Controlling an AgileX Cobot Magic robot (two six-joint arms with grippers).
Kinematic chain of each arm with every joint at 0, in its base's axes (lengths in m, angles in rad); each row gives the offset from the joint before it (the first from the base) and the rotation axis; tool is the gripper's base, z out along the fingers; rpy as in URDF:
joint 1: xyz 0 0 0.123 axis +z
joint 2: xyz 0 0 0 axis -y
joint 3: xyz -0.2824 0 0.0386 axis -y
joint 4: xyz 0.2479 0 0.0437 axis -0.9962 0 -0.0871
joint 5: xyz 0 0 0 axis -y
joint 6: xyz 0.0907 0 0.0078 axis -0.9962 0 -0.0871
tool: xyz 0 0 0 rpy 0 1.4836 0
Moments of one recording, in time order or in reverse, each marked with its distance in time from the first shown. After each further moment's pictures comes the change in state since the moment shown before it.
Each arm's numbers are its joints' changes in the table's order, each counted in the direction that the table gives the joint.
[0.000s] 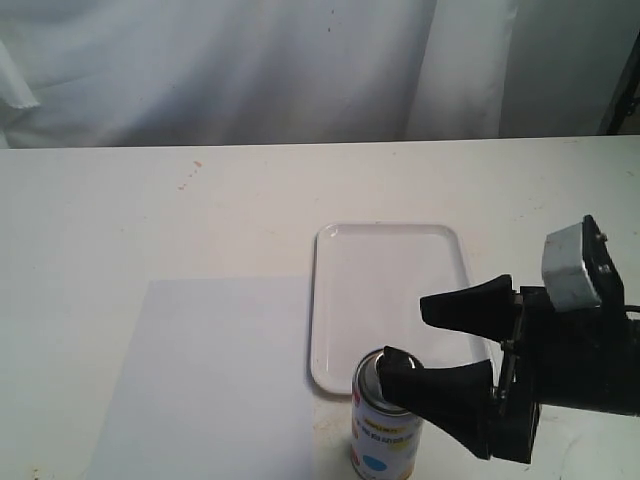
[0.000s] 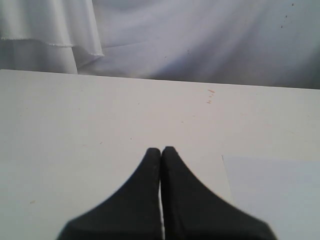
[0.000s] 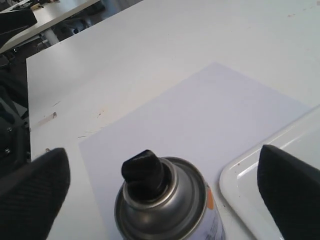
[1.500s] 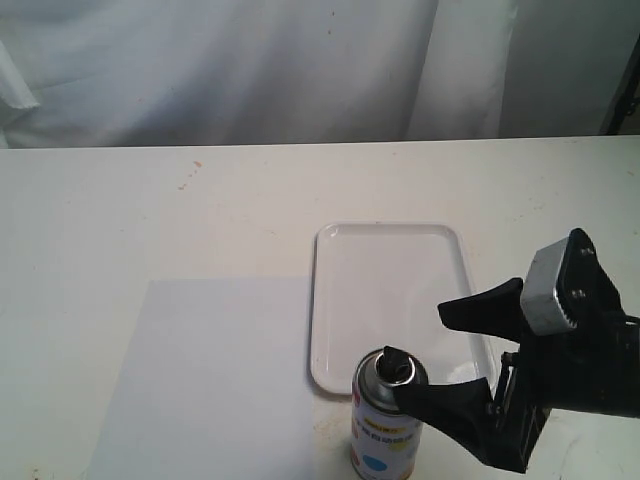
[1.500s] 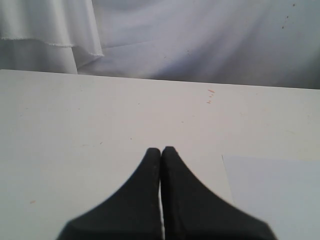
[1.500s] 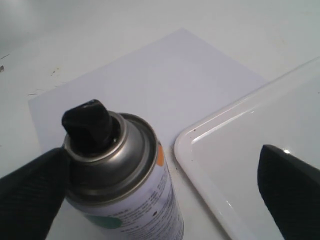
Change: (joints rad) left arm 0.000 0.000 0.000 0.000 0.000 0.000; right arm 0.000 0.000 0.002 0.025 -0.160 0.106
